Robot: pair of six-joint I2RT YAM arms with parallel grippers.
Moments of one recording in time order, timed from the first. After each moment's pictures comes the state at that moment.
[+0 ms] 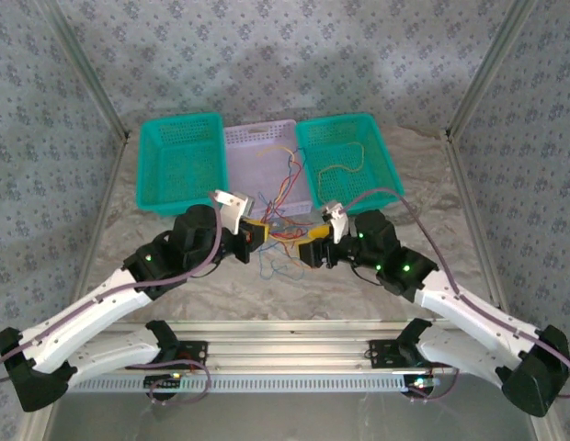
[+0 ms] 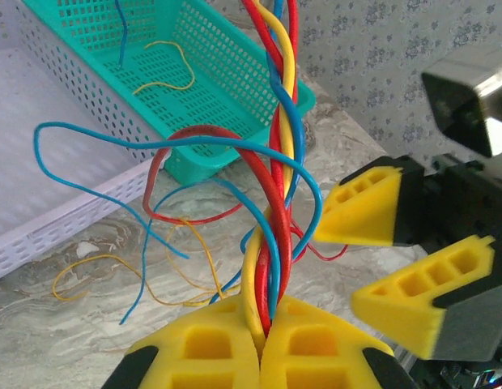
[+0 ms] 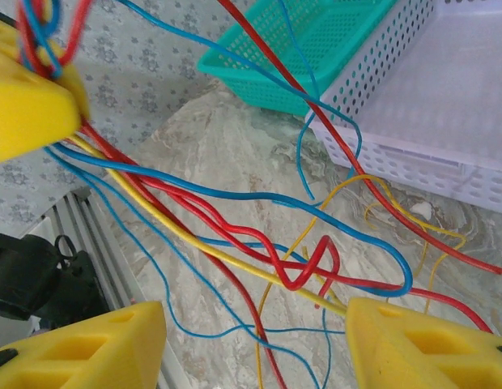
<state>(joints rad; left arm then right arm) -0.90 0.92 0.94 -0.42 0.01 -0.42 0.76 0.94 0.70 -0.15 -0.30 0.32</state>
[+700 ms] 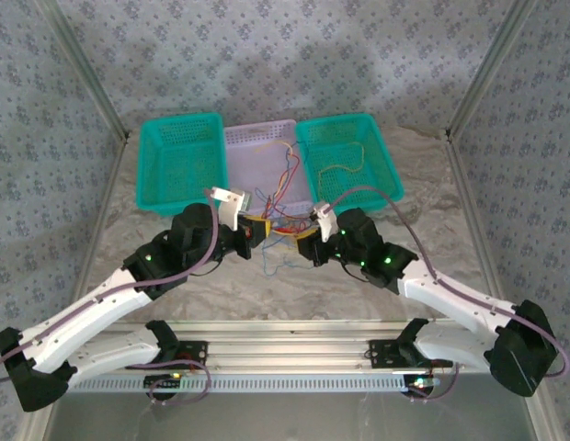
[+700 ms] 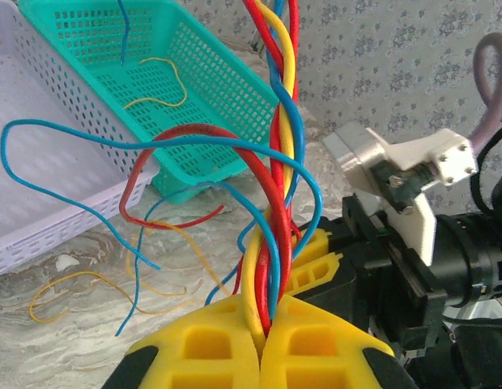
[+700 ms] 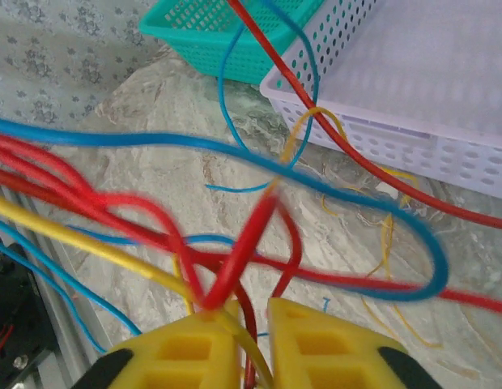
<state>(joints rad) -0.90 0.92 0.94 -0.37 0.01 -0.48 0.78 1.07 0.70 -0.11 -0.21 0.28</state>
